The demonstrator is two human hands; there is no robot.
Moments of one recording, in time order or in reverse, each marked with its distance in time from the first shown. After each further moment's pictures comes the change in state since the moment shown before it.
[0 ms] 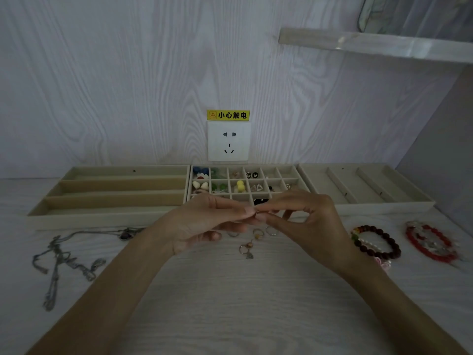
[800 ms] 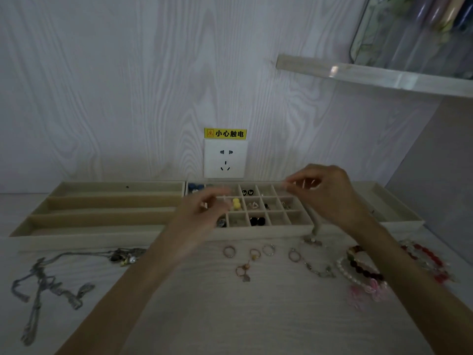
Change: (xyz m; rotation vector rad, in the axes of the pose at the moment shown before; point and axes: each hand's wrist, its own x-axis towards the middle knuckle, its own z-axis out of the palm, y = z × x) left_hand 0.011 0.000 -0.008 0.253 0.440 0.357; right_hand 0.057 0.027 -0.046 -0.302 0.090 0.235
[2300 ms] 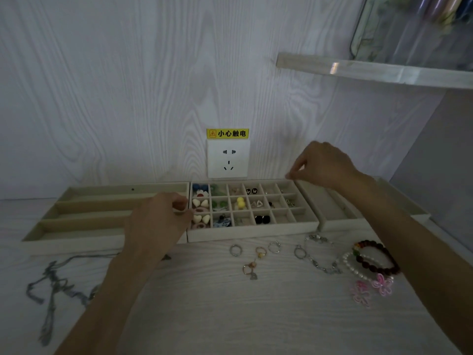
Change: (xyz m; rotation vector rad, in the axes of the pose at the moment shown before) left_hand 0.011 -0.036 -0.038 0.659 0.287 -0.100; right_hand 0.054 -0.004 -0.007 -0.493 -0.324 0.240
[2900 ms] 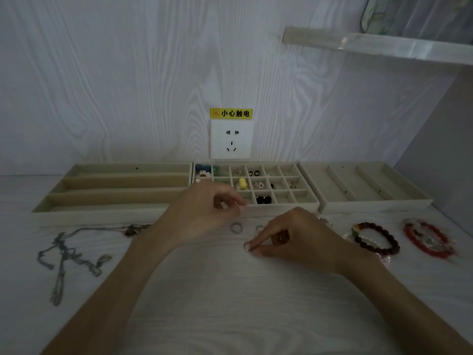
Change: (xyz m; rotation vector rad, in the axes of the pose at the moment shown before) left_hand -0.023 0.034 0.006 -0.297 -0.391 0.402; right_hand -0.115 -0.026 0.065 0.392 -0.282 -0.404
